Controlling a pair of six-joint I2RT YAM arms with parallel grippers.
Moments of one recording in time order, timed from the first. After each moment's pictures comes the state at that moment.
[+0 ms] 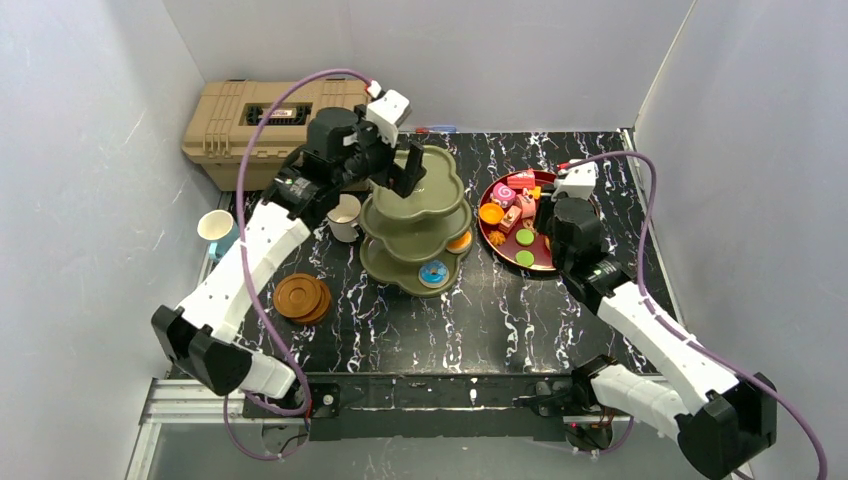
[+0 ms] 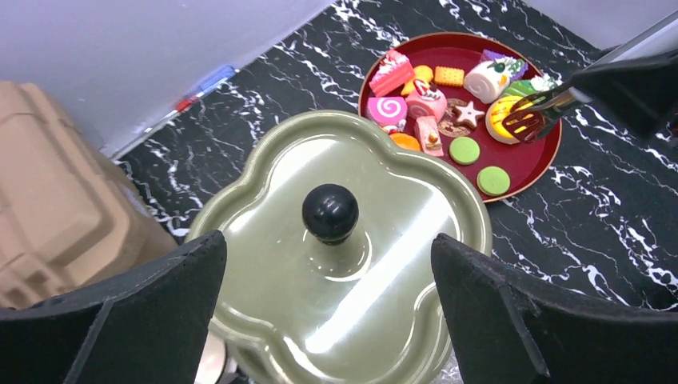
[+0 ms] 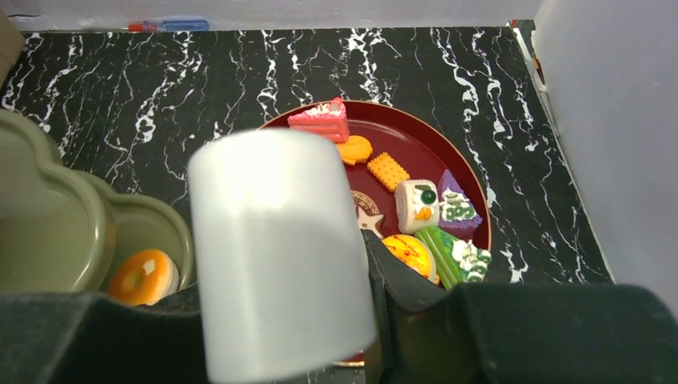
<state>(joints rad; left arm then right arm) -0.55 1.42 1.52 -0.43 0.19 0.11 0.53 0.95 0.78 -0.09 0.54 0.12</state>
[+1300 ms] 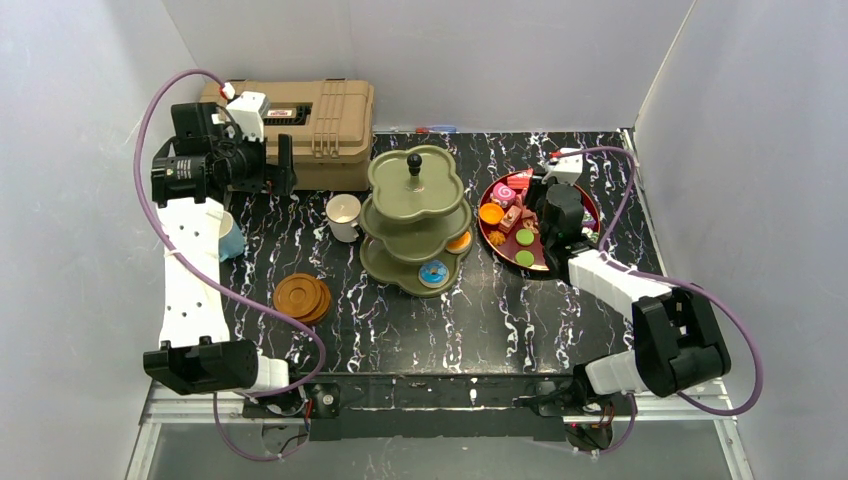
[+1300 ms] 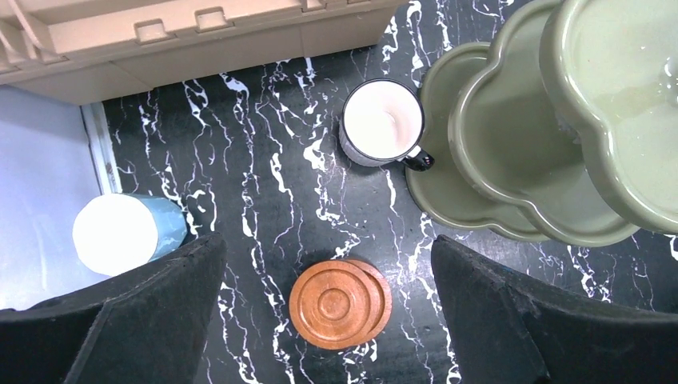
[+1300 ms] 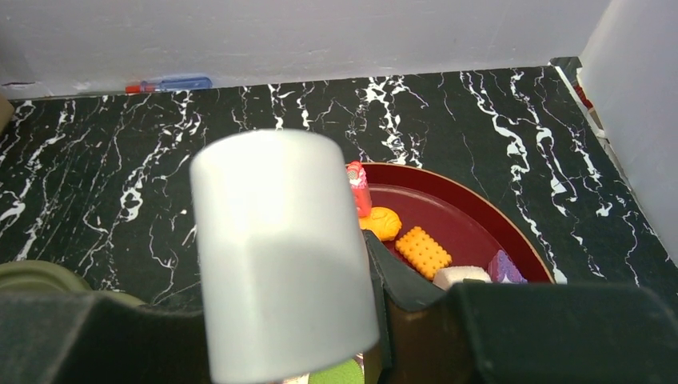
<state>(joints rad) 0.12 1.38 1.77 -1.11 0.29 0.21 0.36 1.37 0.69 0.58 0.38 0.10</state>
